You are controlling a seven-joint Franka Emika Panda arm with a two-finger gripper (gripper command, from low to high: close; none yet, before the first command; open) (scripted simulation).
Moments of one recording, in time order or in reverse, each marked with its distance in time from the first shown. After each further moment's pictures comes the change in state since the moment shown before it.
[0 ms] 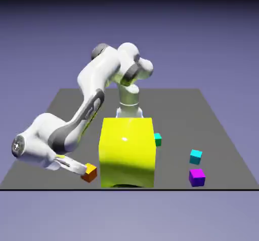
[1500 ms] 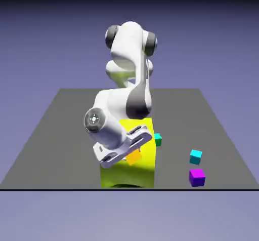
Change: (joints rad) arm 0.195 -0.570 0.476 -0.401 -0.215 0.374 -0.568
